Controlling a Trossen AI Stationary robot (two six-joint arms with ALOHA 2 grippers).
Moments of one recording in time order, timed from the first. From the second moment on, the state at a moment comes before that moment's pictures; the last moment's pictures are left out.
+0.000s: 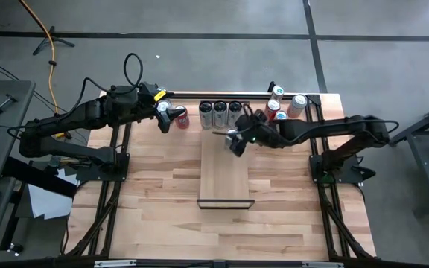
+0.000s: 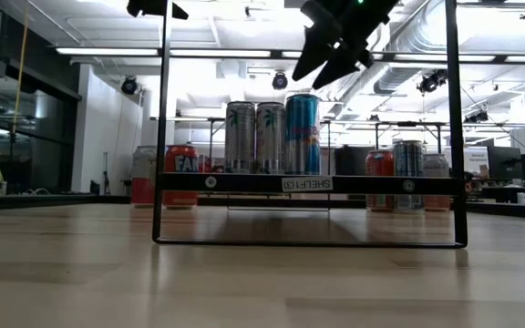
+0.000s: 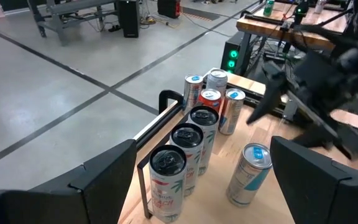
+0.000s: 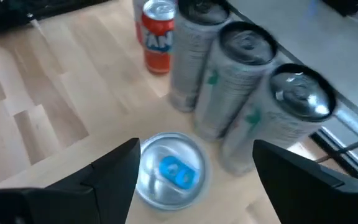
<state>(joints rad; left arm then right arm) 0.22 0.98 1.15 -0.49 -0.33 -0.16 -0.03 1.46 1.20 -0.51 0.49 0.33</state>
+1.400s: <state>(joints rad) 0.22 0.98 1.15 -0.50 -0.33 -0.18 -0.31 1.41 1.14 -0.42 -0.25 -0.21</state>
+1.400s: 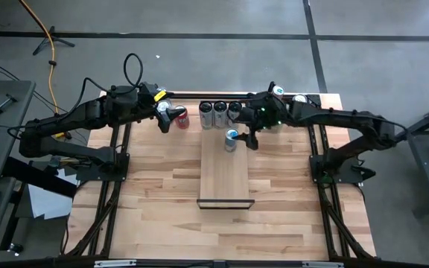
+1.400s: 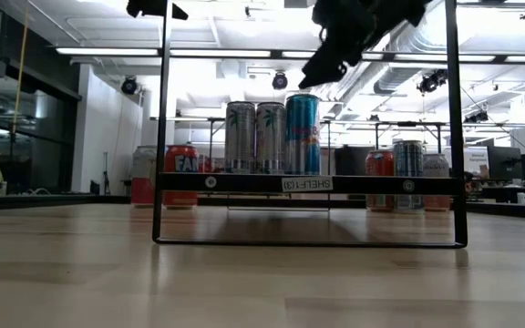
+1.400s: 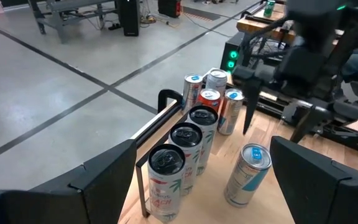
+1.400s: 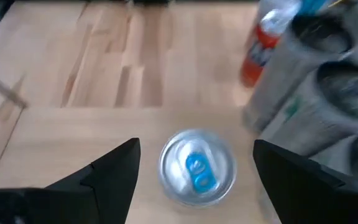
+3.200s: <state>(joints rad) 0.22 0.98 1.15 -0.50 -0.33 -0.18 -0.32 1.55 1.26 -0.58 -0.26 -0.45</state>
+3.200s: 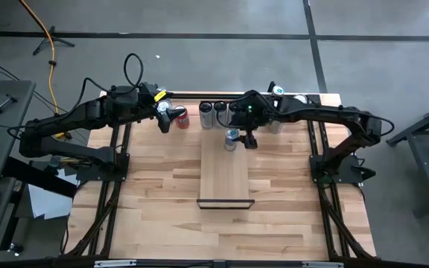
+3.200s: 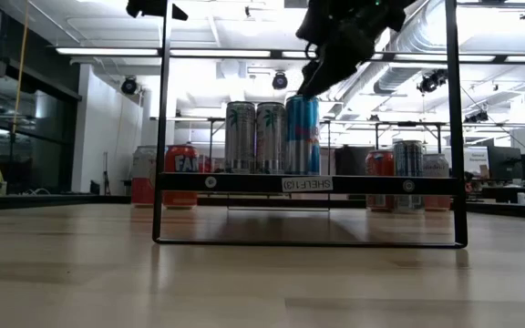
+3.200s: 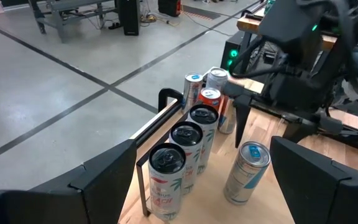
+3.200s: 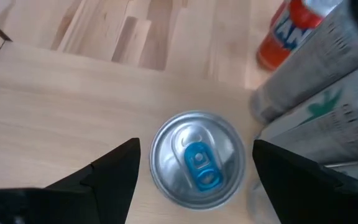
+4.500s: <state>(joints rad) 0.22 0.98 1.15 -0.50 -0.51 0.01 -0.09 1.59 1.26 -0.57 0.32 0.37</state>
